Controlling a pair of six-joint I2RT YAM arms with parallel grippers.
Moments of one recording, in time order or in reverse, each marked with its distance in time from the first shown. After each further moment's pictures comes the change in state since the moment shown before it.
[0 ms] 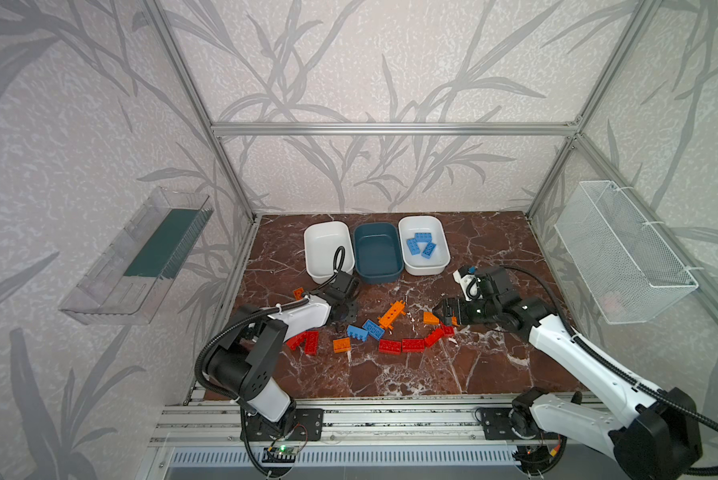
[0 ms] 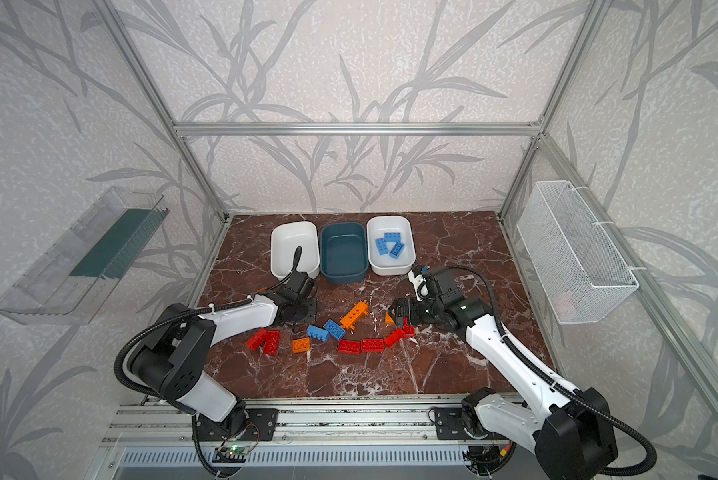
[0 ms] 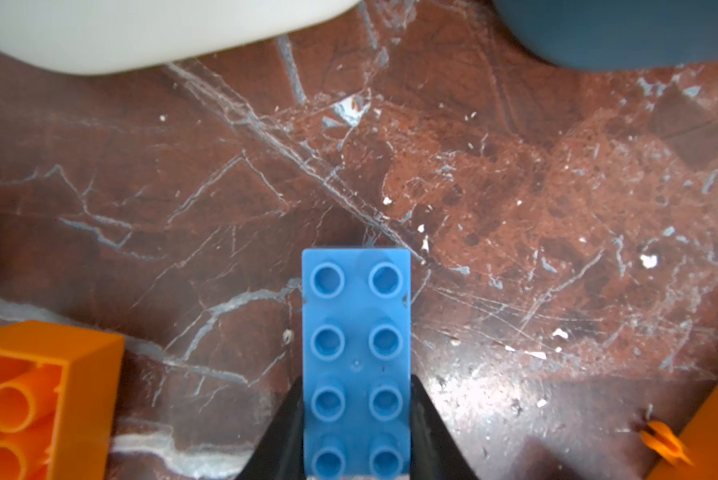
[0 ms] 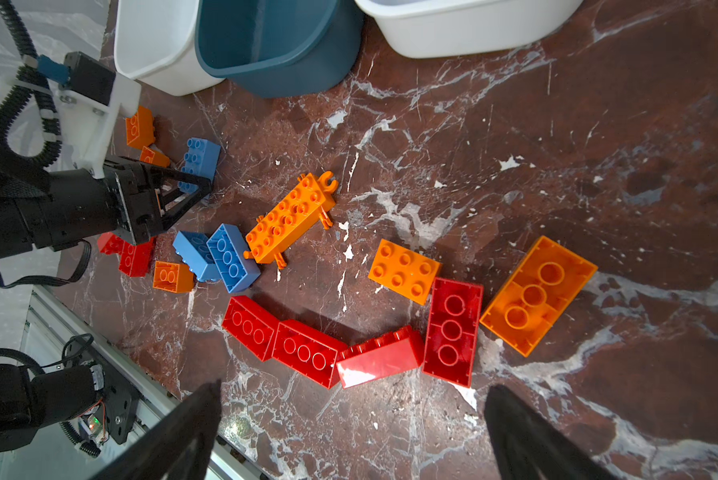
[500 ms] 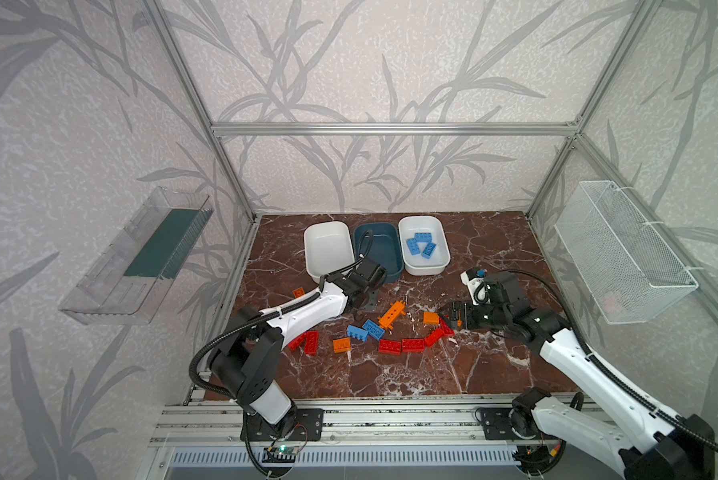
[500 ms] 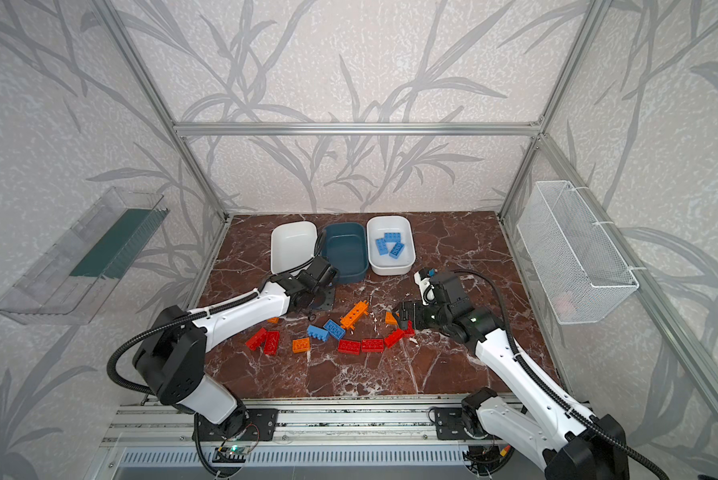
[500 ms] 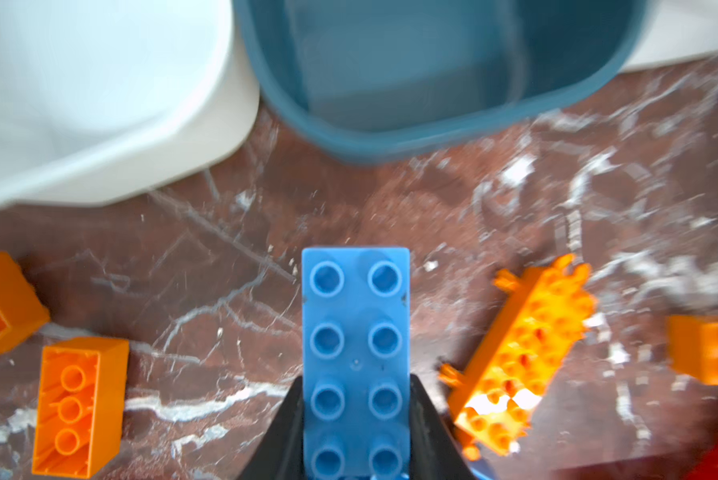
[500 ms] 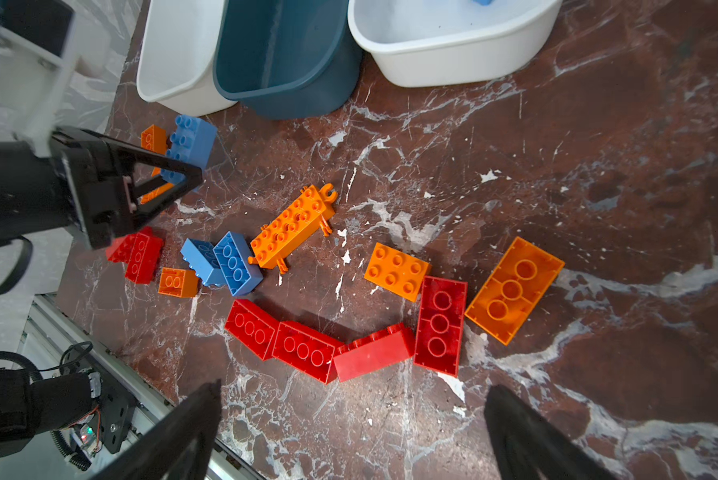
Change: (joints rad) left arm -0.163 0.013 0.348 -0.278 -0.087 -0.042; right arm 0.000 -0.144 -0.059 -0.002 0.051 0.005
